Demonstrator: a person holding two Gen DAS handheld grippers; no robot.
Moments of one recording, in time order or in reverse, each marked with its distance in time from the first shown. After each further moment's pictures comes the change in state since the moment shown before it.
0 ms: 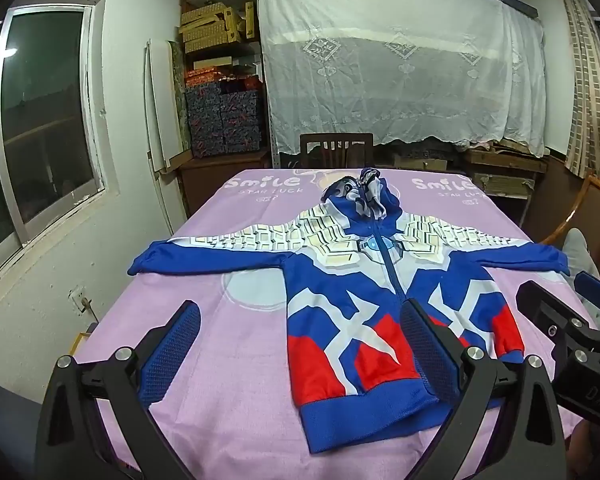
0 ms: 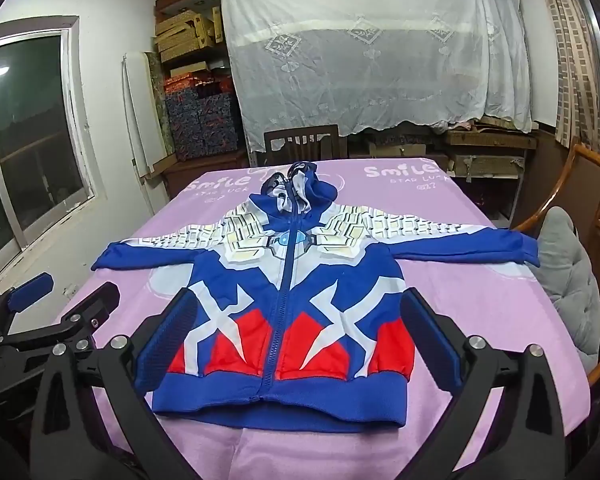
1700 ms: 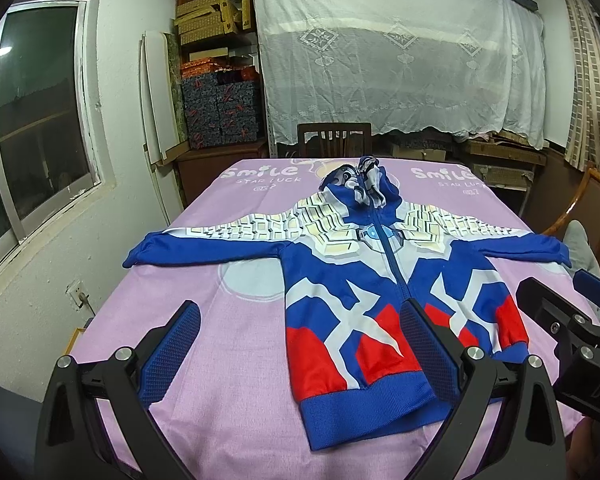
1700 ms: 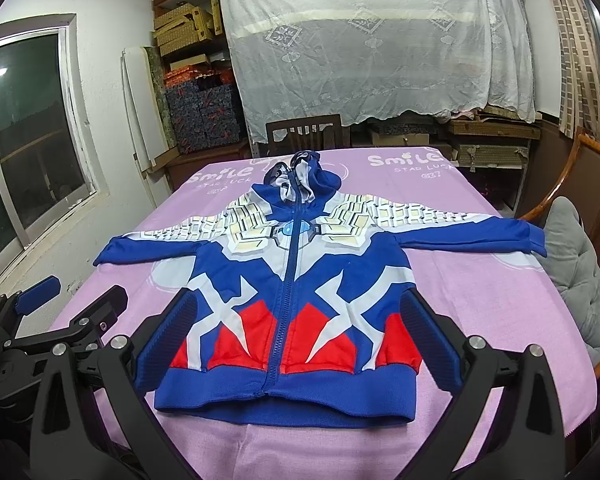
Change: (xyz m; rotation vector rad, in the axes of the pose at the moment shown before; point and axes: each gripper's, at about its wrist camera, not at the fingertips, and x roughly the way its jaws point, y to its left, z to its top) left arm 0.012 0.001 -0.005 0.004 -0.011 0.002; right arm 0.009 0.004 -0.004 0.008 0.030 0.012
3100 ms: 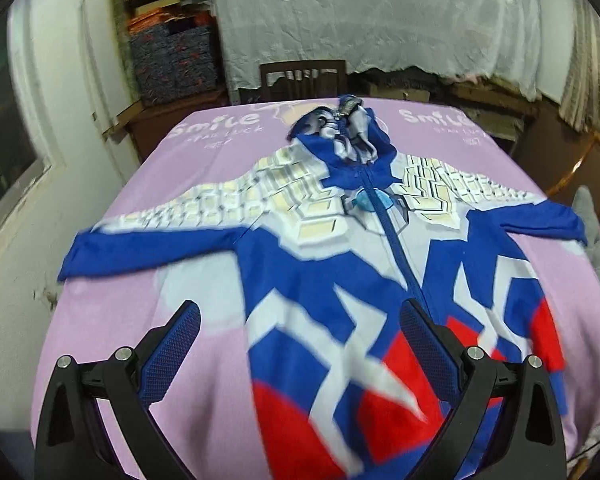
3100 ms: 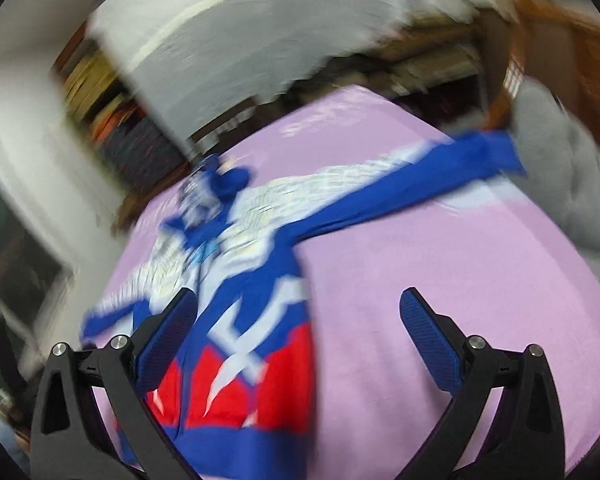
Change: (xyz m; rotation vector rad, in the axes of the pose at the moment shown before) left arm 0.143 -0.027 0.047 0.199 0.191 -0.036; right arm 0.065 -0.201 0.008 0.498 0.105 0.015
